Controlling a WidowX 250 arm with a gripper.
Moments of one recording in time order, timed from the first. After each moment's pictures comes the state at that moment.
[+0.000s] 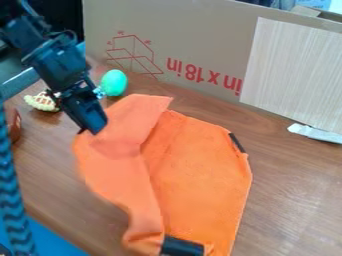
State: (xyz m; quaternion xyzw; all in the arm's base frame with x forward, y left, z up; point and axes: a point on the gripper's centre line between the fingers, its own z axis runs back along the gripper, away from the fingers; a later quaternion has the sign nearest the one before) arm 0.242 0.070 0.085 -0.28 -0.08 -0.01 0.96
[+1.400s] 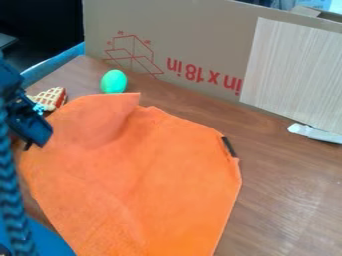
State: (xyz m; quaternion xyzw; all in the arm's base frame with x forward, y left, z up) arm 0.192 0.116 0.081 -0.23 -0.17 0.08 0.96
